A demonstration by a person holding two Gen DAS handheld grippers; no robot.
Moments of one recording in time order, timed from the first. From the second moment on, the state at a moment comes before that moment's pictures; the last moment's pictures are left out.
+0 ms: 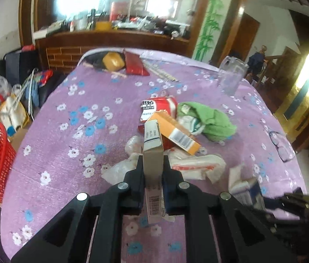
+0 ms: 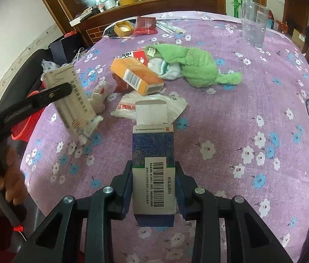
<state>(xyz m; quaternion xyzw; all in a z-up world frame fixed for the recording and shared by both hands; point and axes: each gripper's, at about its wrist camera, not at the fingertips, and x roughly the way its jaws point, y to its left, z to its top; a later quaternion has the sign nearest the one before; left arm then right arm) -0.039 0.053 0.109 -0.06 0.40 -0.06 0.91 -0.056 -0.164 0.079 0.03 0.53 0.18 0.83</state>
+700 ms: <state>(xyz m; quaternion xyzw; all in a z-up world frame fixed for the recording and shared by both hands) -0.103 0.093 0.132 -0.05 0.35 0.00 0.94 -0.056 -0.107 0.097 0.00 0.49 0.24 0.84</state>
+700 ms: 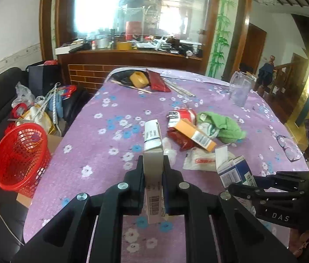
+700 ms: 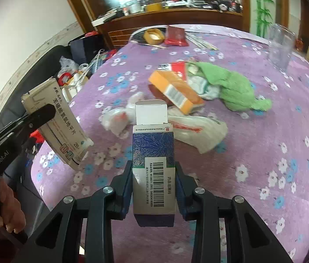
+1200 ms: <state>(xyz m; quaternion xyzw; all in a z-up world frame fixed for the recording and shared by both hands) -0.118 0.118 0.131 -0.04 0.35 0.06 0.93 -0.059 -0.064 0.101 -0.03 0.48 0.29 0.83</state>
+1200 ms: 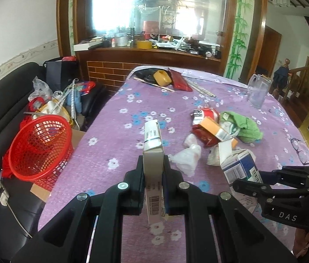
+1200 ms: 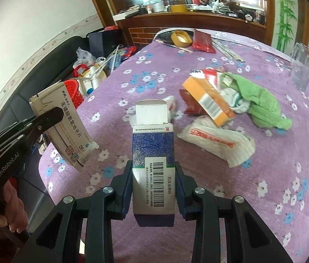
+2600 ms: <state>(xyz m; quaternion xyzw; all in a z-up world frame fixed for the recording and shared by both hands) -0.145 0.225 0.148 -0.11 0.33 0.15 0.93 -0.048 0.027 0.116 -0.07 0.47 0.36 0.80</state>
